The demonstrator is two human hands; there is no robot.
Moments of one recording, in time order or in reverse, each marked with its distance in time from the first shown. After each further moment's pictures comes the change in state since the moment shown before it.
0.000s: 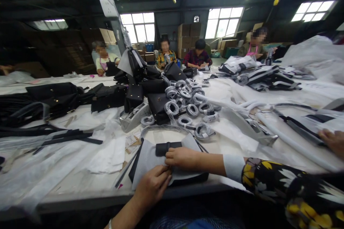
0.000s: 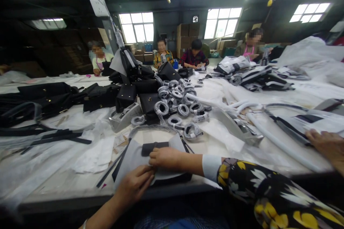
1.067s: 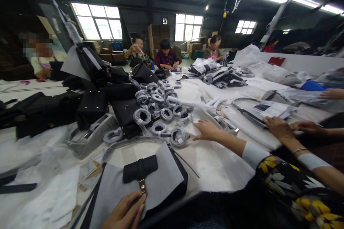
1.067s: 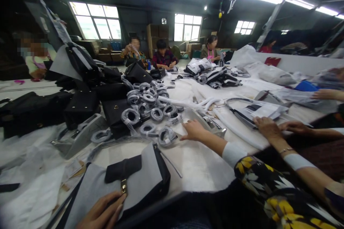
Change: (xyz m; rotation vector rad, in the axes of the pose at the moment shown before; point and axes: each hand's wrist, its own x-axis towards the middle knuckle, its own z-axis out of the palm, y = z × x) left_hand -0.001 -0.025 0.006 0.168 0.126 0.198; right_hand -0.206 0.099 -0.038 -0.090 -0.116 1.177
